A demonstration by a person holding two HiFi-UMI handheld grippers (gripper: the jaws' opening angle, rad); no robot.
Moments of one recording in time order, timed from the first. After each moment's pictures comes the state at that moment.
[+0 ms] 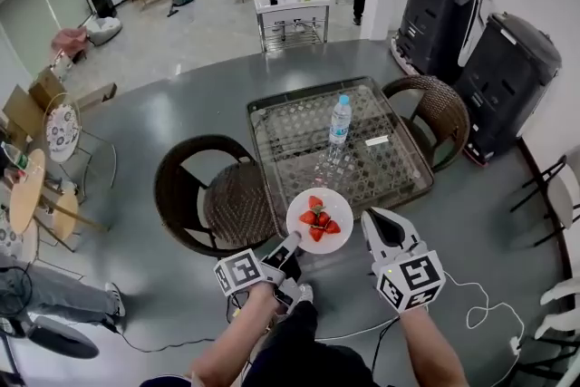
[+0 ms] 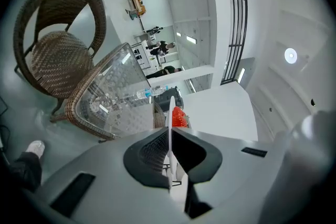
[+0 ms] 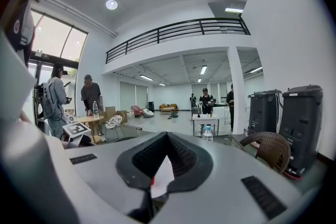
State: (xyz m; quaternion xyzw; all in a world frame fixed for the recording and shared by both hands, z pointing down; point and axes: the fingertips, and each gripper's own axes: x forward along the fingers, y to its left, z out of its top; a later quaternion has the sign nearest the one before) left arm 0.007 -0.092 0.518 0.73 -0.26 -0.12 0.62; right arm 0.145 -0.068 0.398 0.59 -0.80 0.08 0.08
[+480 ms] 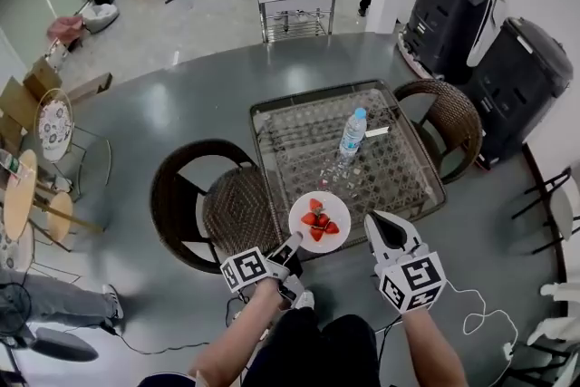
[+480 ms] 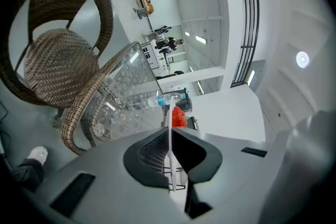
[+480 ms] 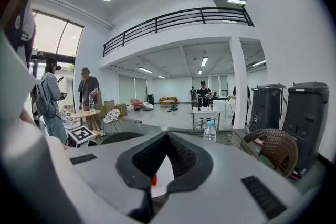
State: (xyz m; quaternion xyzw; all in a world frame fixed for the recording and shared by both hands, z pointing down) left arm 0.005 -0.174 0.577 0.70 -0.28 -0.10 0.64; right arm 0.145 -0.150 0.426 0.58 -0.80 0.11 0.11
